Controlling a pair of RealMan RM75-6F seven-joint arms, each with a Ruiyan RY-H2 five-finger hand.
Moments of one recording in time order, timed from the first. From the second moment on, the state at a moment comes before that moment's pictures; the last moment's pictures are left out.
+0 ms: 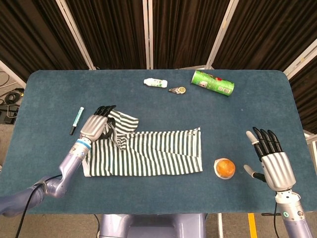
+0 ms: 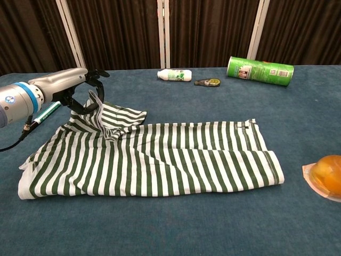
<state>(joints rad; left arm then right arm) -0.75 -1.64 -0.22 -1.10 1.27 0.86 -0.05 0.19 -1.21 0.08 -1.56 -1.66 1.57 -0.05</state>
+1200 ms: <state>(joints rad) -0.91 -1.92 -0.35 -0.50 1.09 0.69 -0.18 0.20 -1.22 0.10 -1.52 -1.60 1.52 -0.05</state>
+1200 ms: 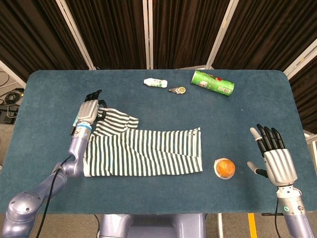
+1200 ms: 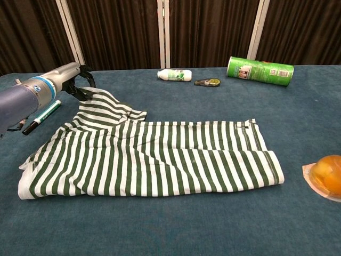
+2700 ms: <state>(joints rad) -1.04 -1.89 -0.30 -0.48 1.11 0.48 -0.01 0.20 -1.22 0.12 -1.52 -1.57 1.52 -0.05</state>
